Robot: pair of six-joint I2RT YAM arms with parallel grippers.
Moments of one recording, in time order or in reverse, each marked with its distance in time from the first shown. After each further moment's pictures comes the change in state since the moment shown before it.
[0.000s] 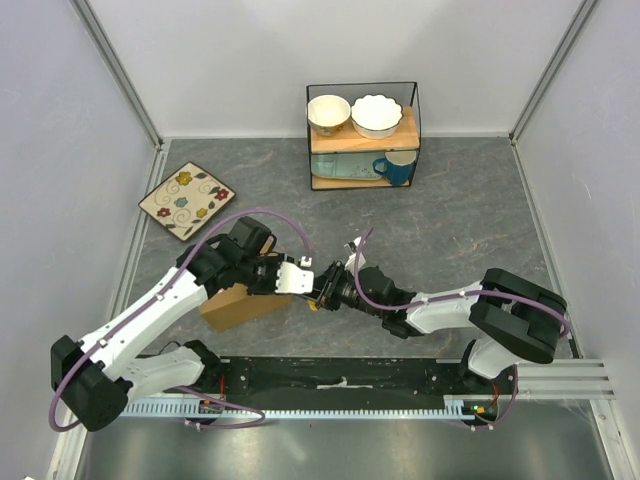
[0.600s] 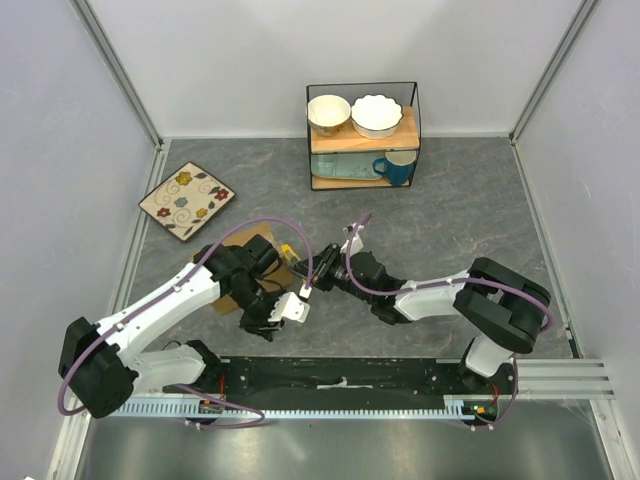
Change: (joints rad) left arm -0.027 0.067 -0.036 -0.289 0.293 0.090; right arm -0.050 0.098 0.119 0.014 0.044 -0.027
